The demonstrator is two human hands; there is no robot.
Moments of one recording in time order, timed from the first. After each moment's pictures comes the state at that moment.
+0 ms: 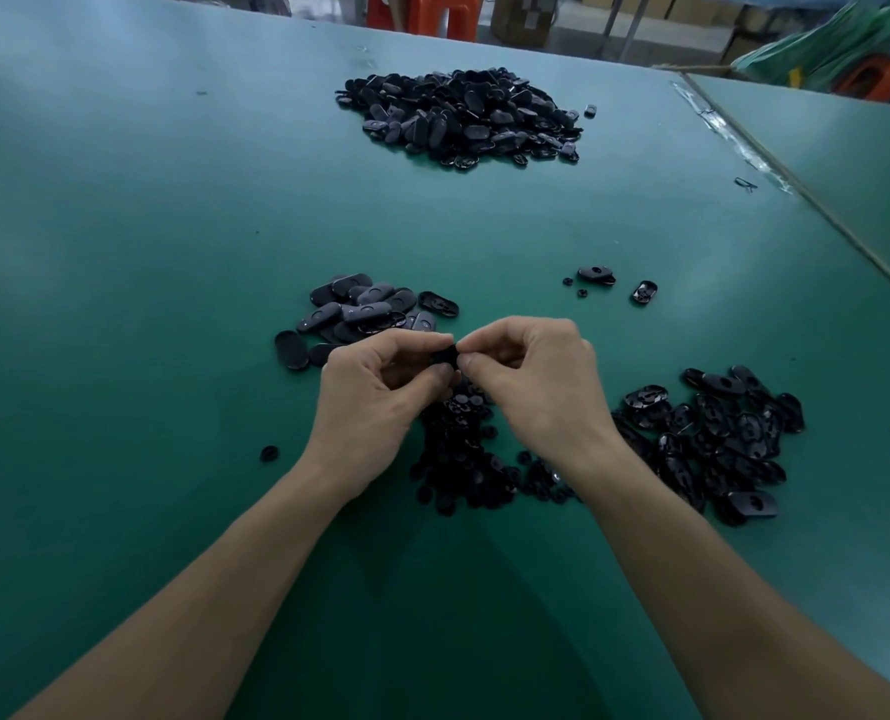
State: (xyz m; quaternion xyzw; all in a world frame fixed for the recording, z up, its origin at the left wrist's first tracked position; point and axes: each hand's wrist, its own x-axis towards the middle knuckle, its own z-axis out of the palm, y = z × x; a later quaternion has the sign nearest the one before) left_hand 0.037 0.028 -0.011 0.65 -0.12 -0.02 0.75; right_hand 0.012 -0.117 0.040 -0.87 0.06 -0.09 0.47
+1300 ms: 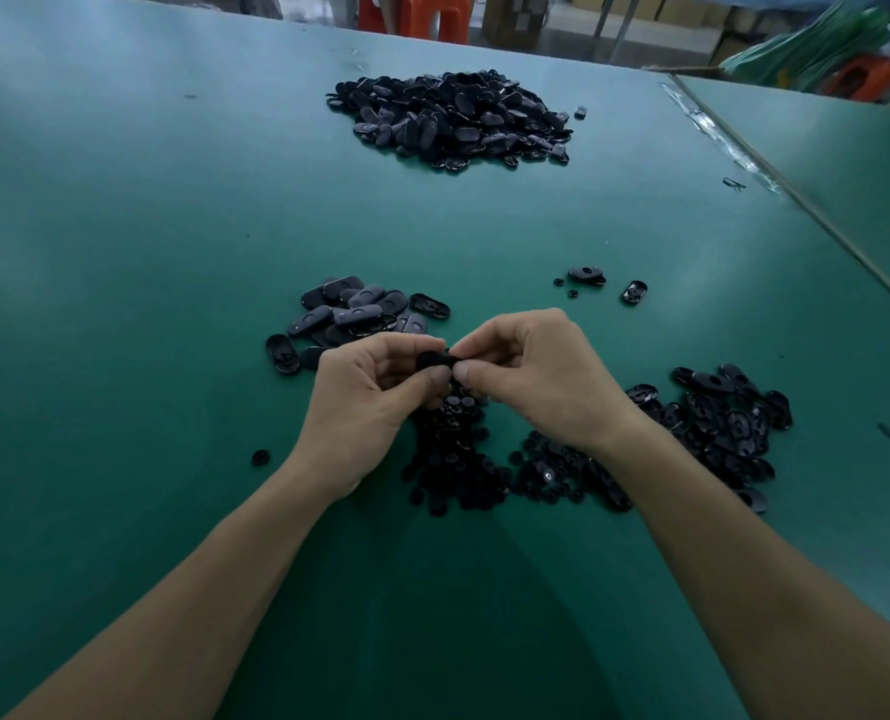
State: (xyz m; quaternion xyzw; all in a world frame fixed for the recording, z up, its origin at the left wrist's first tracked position) left_hand 0.037 0.029 -0.007 0.64 -0.11 -0.06 0.76; right_hand 0.020 -0.140 0.047 -0.89 -0.02 0.00 0.46
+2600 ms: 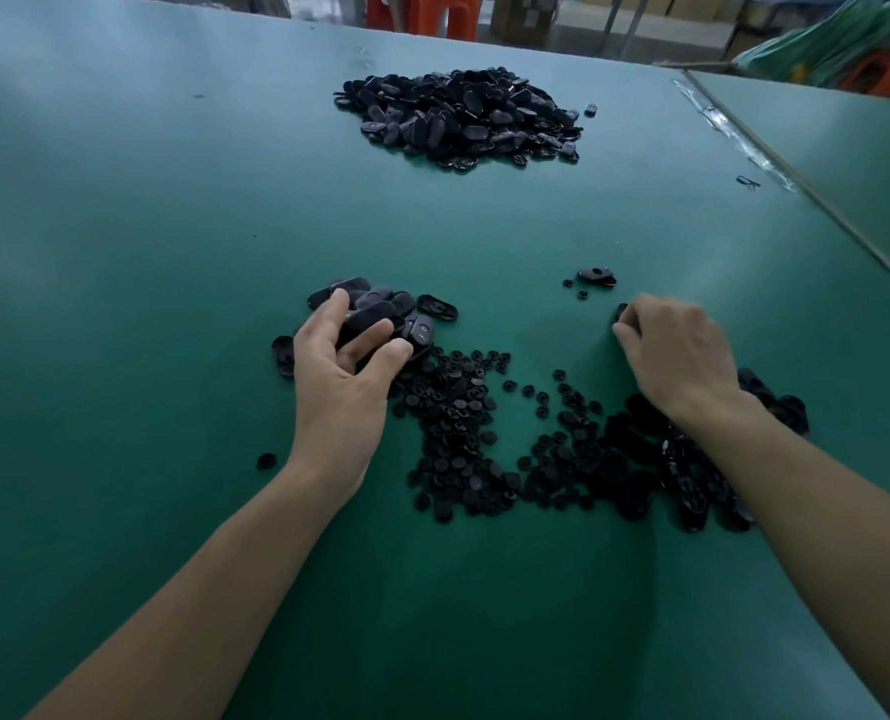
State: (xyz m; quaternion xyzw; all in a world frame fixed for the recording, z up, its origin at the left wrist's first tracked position) left_hand 0.050 0.032 -0.019 0.61 0.03 0.03 0.79; right_hand 0.053 -0.251 0.012 -0.98 0.12 -0.13 0.03
